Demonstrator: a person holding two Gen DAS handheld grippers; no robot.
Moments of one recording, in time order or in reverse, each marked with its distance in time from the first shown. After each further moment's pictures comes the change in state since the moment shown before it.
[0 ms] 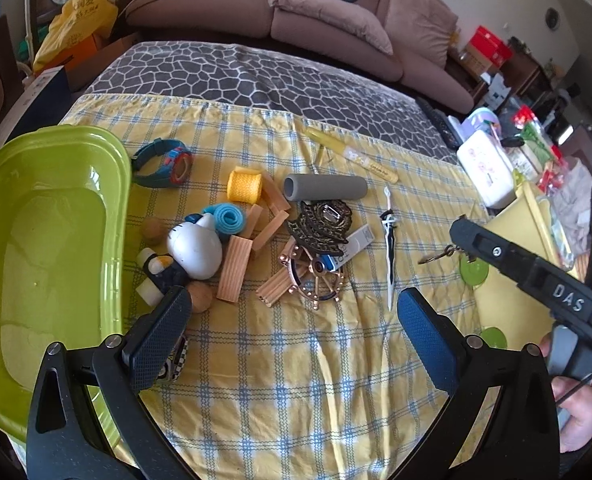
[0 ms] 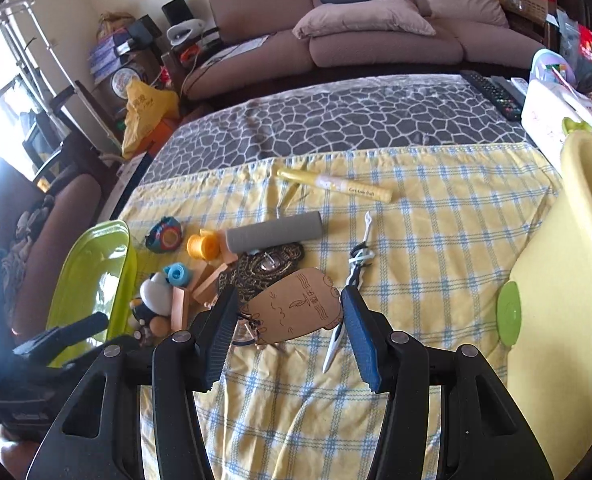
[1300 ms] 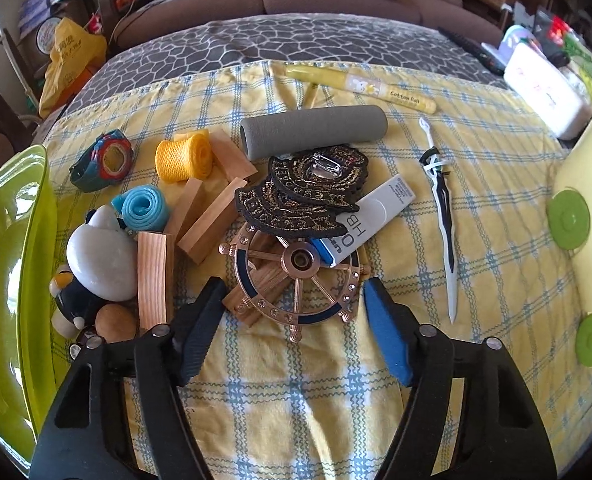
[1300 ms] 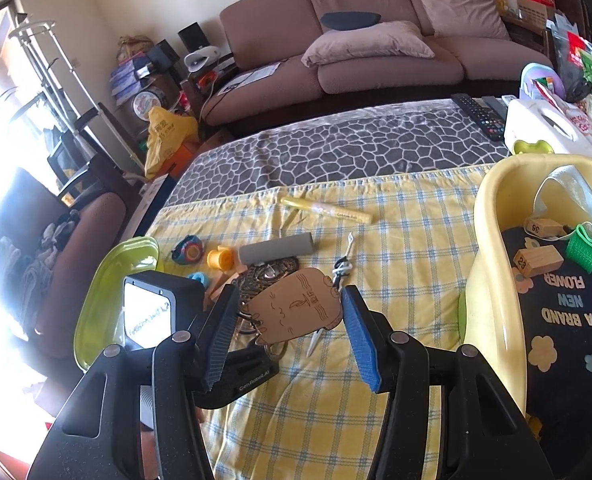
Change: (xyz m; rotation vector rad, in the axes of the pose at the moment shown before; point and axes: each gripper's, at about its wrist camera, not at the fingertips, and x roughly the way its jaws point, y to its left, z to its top) left arm 0.096 -0.050 -0.019 0.173 0.043 0.266; right arm -0.055 -0.024 -0.002 -0.007 -0.059 0.077
